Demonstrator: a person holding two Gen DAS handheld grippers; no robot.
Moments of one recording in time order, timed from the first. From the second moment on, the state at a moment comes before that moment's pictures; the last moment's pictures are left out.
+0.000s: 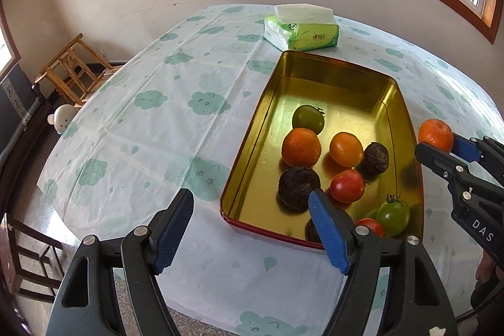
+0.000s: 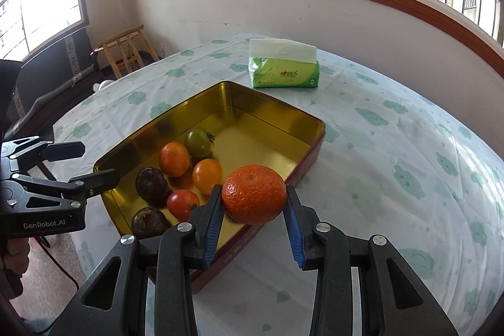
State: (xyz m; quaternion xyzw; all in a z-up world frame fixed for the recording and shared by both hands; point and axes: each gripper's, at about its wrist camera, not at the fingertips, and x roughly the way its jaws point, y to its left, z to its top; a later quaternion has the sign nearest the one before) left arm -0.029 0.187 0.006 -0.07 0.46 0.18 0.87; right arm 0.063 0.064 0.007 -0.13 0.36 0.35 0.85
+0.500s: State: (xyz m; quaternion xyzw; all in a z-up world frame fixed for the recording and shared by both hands) left arm -0.041 0.212 0.000 -0.09 0.46 0.21 0.86; right arm 0.072 0.110 -0.016 -0.16 0.39 0.35 0.84
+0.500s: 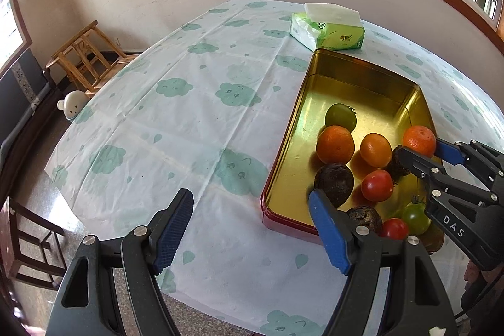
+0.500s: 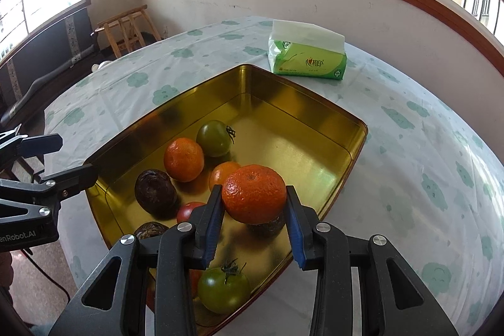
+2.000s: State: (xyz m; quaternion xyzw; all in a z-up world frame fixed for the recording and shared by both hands) left arm -0.046 0.181 0.006 -0.08 0.47 0.20 0.86; right arm 0.010 0.067 -0.019 -0.12 0.44 0.31 0.83
